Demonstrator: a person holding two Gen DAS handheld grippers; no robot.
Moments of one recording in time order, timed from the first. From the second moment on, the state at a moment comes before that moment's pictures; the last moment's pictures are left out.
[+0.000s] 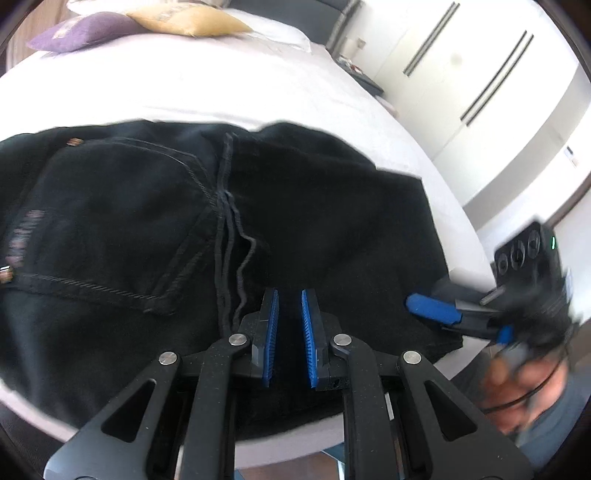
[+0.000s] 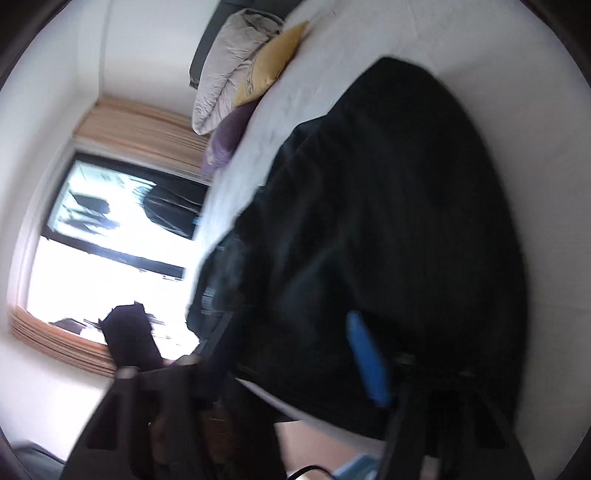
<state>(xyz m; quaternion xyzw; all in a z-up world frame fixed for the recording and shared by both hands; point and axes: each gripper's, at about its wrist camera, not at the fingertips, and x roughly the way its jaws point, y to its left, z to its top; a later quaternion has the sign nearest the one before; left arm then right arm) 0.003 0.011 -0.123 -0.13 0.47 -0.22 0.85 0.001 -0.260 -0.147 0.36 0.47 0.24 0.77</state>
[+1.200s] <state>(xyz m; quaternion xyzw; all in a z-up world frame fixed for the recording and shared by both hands) -0.042 0.288 -0.167 -0.46 0.39 -0.04 0.80 -0.006 -0.224 -0.108 0.40 0.44 0.28 0.75</state>
